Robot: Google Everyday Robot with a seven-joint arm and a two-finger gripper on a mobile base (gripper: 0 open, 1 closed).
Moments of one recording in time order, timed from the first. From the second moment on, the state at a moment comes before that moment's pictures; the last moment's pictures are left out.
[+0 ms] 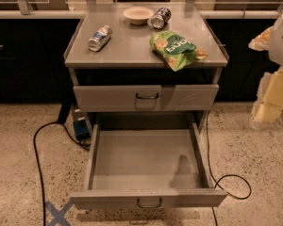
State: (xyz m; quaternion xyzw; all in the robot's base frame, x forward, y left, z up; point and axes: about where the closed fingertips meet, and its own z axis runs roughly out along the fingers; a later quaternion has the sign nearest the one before) arm 0.438 -0.217 0.976 -0.60 0.78 -0.03 0.16
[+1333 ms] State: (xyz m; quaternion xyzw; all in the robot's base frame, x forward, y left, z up) arm 0.535 -0.204 0.889 -0.56 0.80 -0.02 0.20
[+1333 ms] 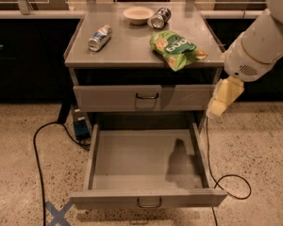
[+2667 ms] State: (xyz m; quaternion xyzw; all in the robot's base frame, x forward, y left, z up) arm 0.635 -0.189 0.881 -0.50 0.81 -0.05 0.30
